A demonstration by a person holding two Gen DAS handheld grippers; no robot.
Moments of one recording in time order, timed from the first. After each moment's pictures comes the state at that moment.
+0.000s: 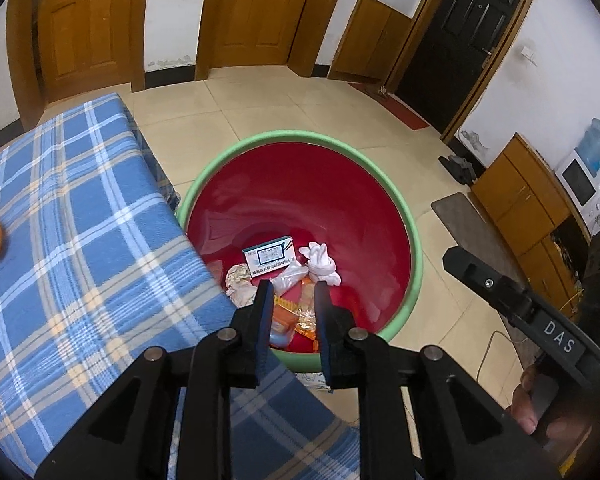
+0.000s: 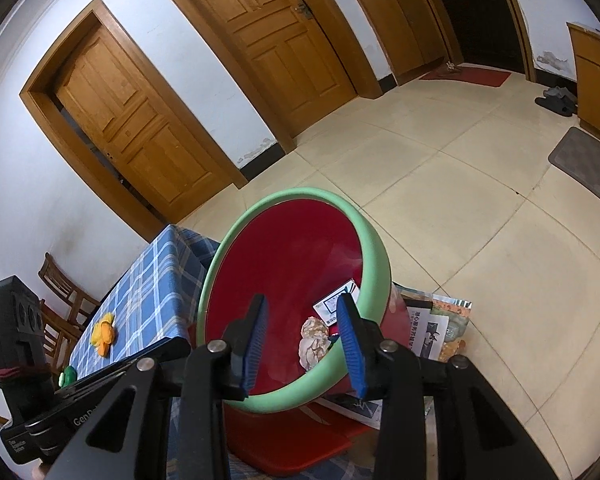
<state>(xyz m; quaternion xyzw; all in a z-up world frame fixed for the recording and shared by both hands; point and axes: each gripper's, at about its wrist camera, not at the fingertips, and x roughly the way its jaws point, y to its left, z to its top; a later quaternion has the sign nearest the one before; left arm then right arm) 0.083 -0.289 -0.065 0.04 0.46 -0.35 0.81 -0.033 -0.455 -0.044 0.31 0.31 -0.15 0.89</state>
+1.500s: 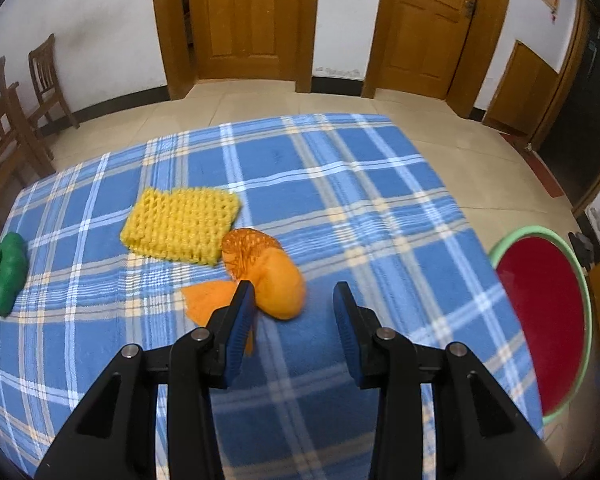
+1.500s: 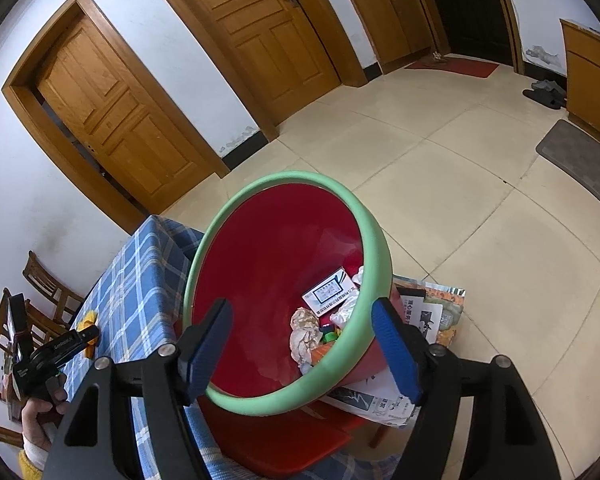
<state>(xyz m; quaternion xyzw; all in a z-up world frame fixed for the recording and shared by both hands) 0.215 -0.124 -0.076 0.02 0.46 -0.09 0.88 -0.013 -0.445 -0.053 0.31 0.34 -0.18 0.87</state>
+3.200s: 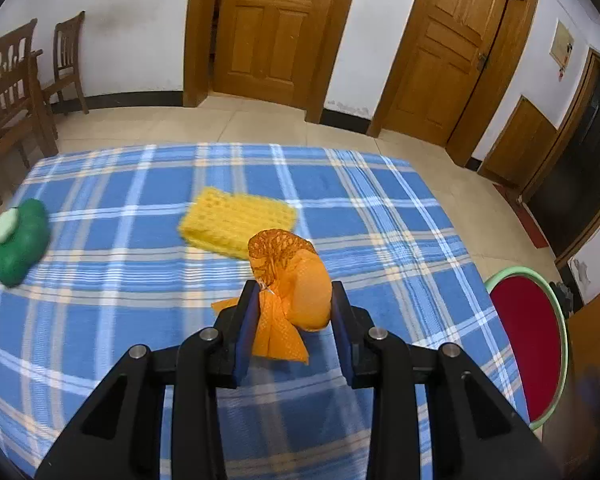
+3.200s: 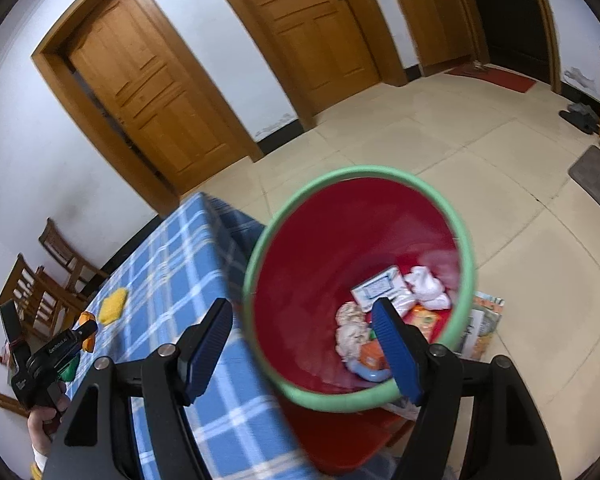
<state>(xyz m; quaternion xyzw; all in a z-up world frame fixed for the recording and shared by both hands) 0.194 -0.059 -0.062 -0.07 0.41 -0.09 0.90 0.026 -0.389 -0.027 0.28 0.35 -0.11 0.89</state>
